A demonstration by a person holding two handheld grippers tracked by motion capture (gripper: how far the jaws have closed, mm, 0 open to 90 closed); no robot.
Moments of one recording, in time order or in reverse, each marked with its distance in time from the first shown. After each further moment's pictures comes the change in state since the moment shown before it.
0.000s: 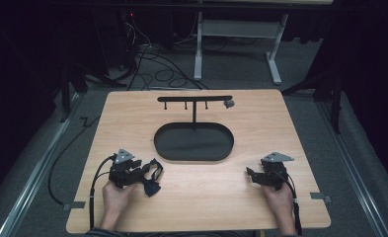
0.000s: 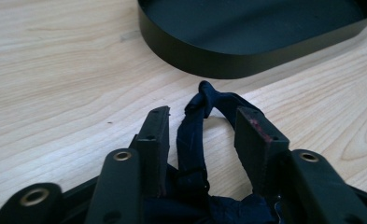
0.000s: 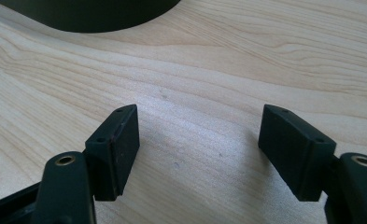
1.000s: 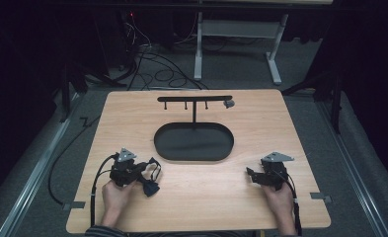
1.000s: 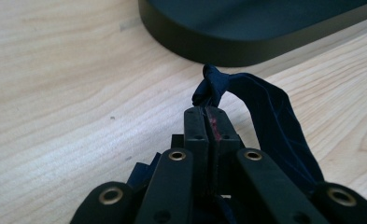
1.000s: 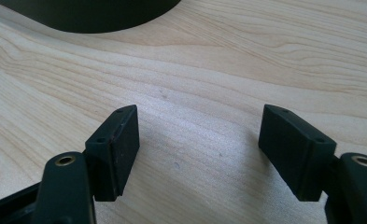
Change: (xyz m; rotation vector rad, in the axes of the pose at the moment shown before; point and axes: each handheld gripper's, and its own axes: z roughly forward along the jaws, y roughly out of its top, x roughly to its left) left arm 0.003 0.002 0.002 0.033 0.006 0.028; right arm 0.000 0.000 0.000 0.001 0.003 0.006
